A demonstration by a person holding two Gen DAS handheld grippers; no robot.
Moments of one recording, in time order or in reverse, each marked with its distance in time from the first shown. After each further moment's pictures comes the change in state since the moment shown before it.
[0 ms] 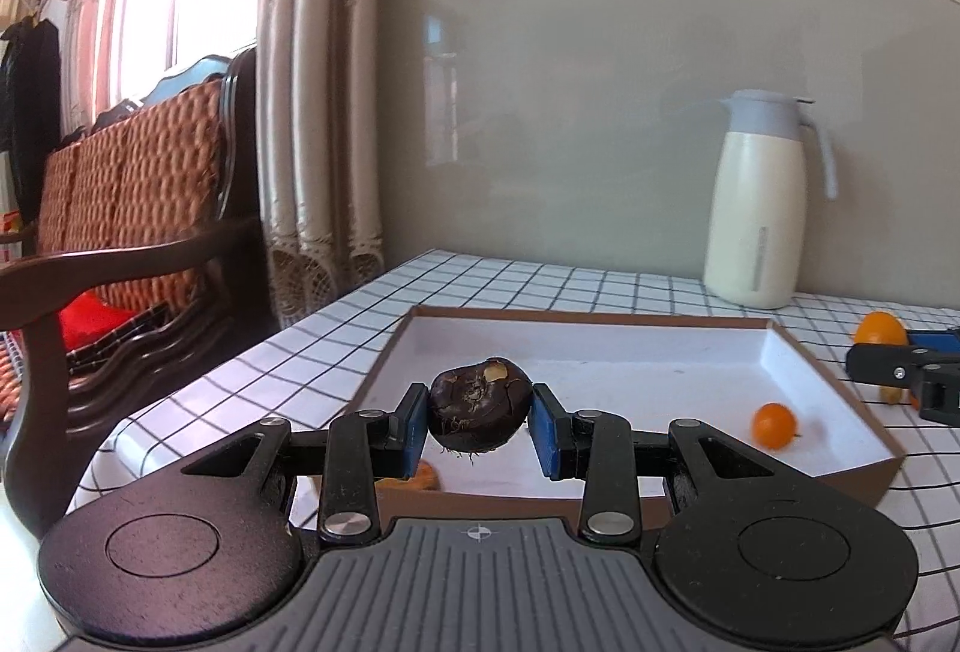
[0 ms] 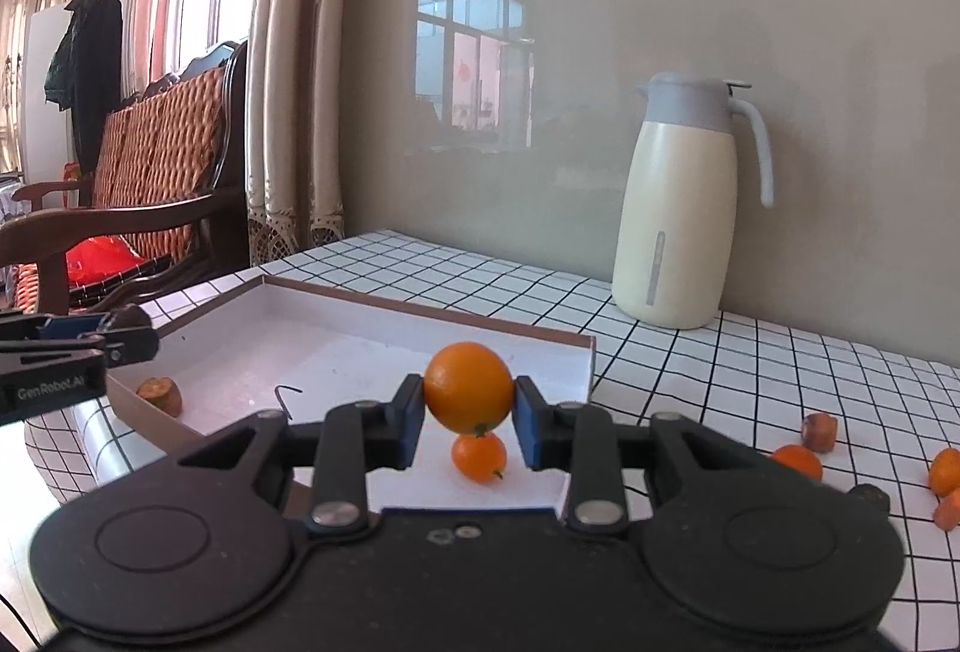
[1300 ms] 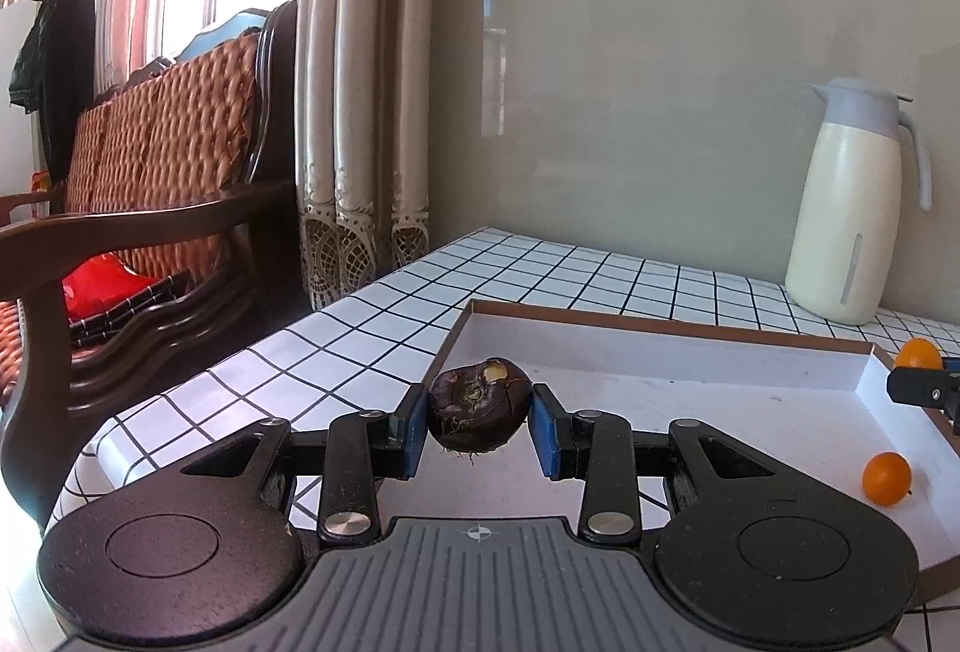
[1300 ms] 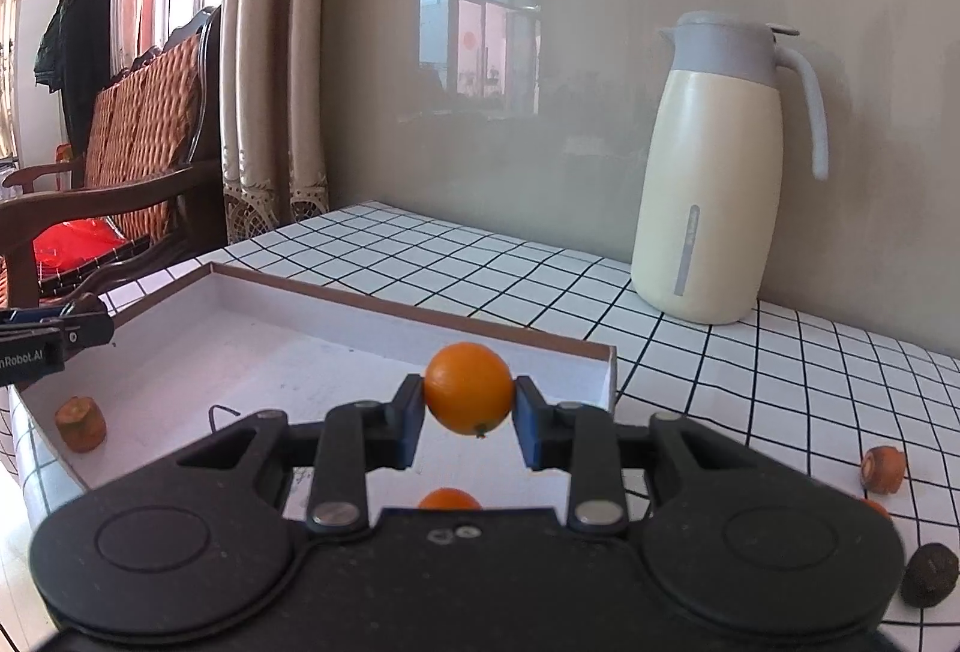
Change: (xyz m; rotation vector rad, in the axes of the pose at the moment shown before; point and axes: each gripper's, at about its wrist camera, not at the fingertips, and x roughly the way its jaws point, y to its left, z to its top) left arm 0.074 0.022 0.009 -0.062 0.051 0.070; right arm 0.076 -0.017 0.012 0.004 0.065 0.024
